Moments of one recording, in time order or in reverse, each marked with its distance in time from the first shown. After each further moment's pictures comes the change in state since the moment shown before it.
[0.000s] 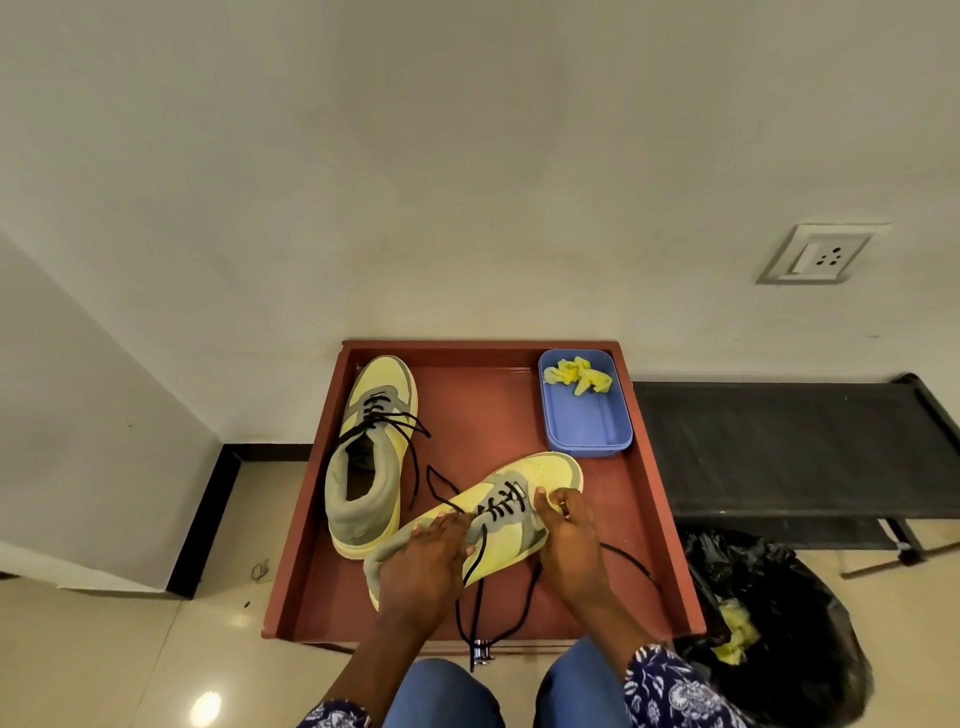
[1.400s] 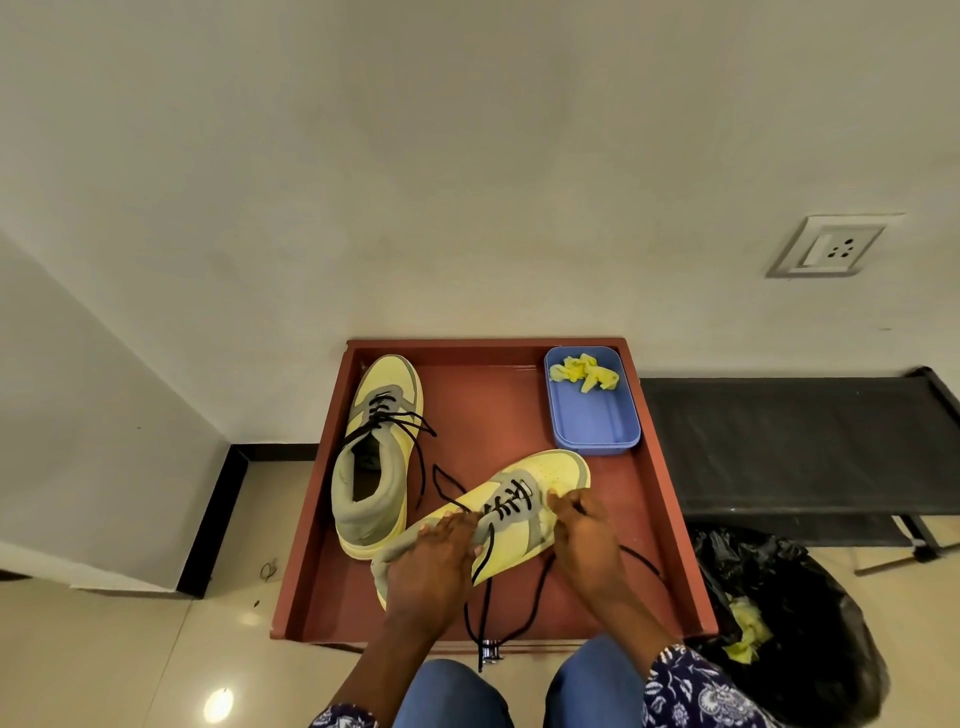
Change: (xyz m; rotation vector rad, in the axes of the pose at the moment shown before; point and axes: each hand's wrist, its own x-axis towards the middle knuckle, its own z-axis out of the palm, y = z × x) left_hand -0.001 0.002 -0.001 -0.016 0.004 -0.011; right_hand 0.002 0.002 -0.011 0.086 -0.046 0.125
